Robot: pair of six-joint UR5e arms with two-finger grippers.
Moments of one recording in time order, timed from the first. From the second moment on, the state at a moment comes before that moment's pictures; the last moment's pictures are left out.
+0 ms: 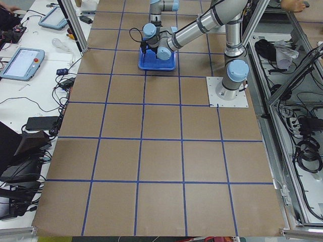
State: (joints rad) left arm -1.70 -1.93 -1.98 -0.95 1.19 -0.22; right arm 1.75 -1.17 2.04 -2.54 -1.12 -1.46
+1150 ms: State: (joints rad) left arm -1.71 -1.96 -1.98 -0.91 1.19 -0.23; right arm 1.79 -1.14 2.04 -2.59 -1.09 -1.39
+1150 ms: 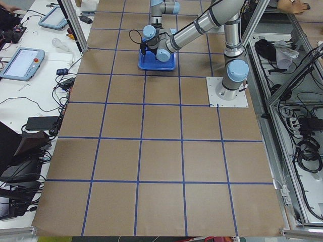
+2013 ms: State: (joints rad) left arm -1.71 -1.96 -1.98 -0.91 1.19 -0.23; right arm 1.82 -1.13 2.04 -2.61 -1.11 -1.39
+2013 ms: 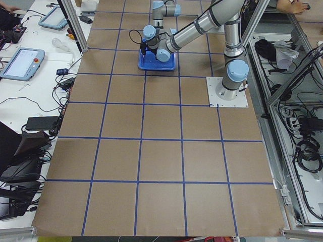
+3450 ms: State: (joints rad) left arm -1.71 -1.95 -1.98 -0.91 1.19 -0.23; right arm 1.83 -1.14 2.04 -2.59 -1.16 -1.36
